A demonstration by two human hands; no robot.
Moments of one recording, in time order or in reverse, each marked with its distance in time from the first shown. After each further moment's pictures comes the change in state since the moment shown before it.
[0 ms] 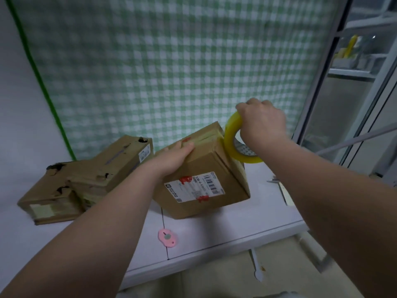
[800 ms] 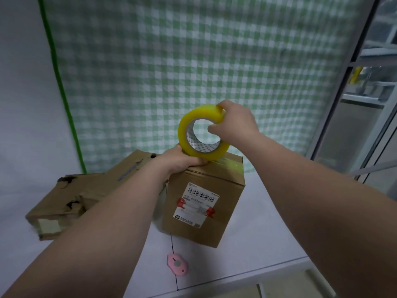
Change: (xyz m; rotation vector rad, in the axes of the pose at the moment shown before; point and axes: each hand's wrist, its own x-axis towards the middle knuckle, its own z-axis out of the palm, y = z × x) left_hand 0.020 0.003 -0.051 -0.290 0.064 0.046; right_hand 0.064 -0.074 -0.024 0.665 -0.103 0.076
